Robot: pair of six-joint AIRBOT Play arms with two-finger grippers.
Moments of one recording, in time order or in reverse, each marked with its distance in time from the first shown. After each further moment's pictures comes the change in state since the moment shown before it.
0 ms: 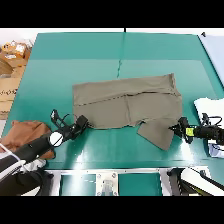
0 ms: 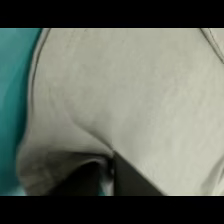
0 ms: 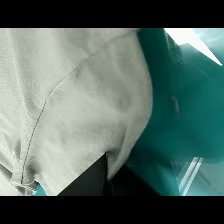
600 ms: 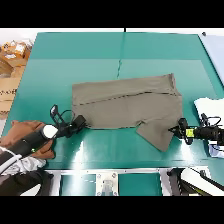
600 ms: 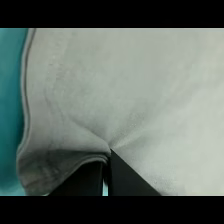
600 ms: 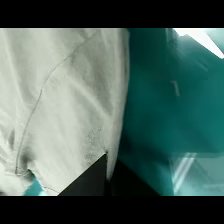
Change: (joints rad) left arm 0.179 0.033 0.051 0.002 -0.261 0.267; right arm -0.001 0.024 0.001 -0.034 0.052 0.001
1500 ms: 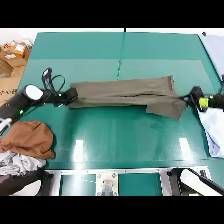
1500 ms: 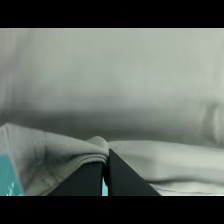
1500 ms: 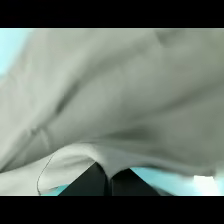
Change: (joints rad) left arm 0.244 -0.191 0.537 0.175 -0.347 0.286; right arm 0.231 -0.011 0.484 0.046 -0.024 0.066
